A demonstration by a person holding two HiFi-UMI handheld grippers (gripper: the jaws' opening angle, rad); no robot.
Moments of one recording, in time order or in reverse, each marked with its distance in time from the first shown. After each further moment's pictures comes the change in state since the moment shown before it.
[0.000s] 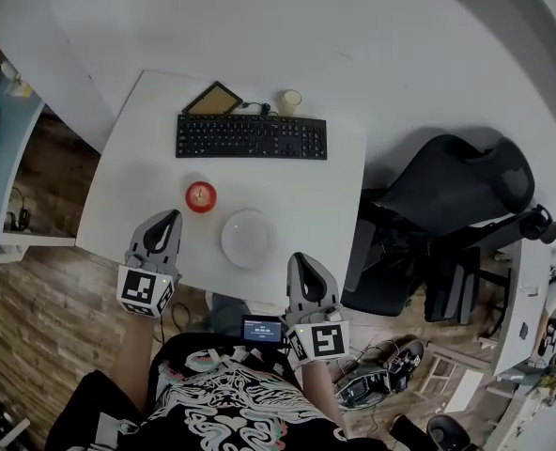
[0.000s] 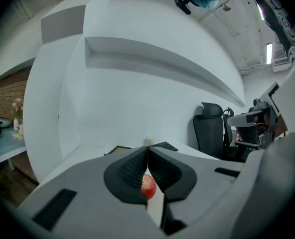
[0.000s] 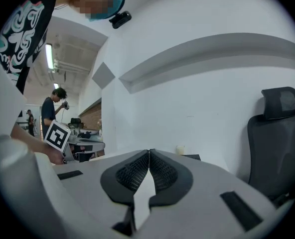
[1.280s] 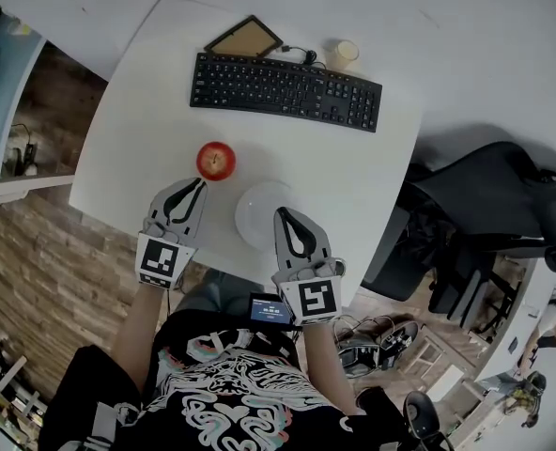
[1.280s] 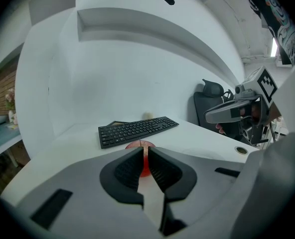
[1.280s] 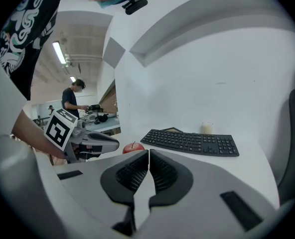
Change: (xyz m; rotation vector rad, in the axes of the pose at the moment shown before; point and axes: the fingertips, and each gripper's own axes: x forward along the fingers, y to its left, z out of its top) left arm 0.056 0.000 -0.102 0.022 0.204 -0.026; right arm 0.112 0.023 -0.092 -0.051 0.214 0.238
